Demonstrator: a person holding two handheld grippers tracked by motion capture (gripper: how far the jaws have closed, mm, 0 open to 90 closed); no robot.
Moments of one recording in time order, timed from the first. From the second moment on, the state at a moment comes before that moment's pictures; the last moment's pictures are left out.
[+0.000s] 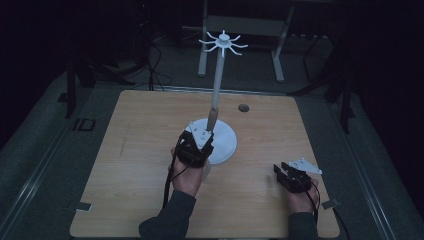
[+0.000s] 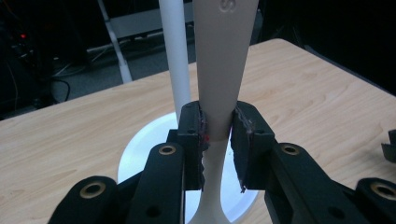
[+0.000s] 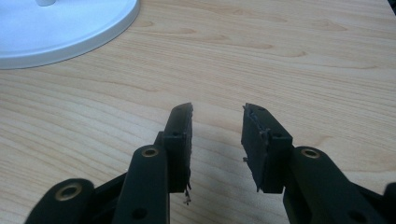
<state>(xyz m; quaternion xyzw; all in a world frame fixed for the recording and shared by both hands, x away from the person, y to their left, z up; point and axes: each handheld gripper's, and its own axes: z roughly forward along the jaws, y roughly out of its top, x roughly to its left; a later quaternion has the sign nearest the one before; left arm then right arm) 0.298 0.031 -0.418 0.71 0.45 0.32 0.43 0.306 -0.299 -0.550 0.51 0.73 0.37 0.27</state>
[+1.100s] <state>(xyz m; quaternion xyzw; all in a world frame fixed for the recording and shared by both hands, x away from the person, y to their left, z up) 0.308 0.022 -0.393 0.69 0.45 0.35 0.44 0.306 -0.300 -0.550 0.51 0.73 0.37 0.27</state>
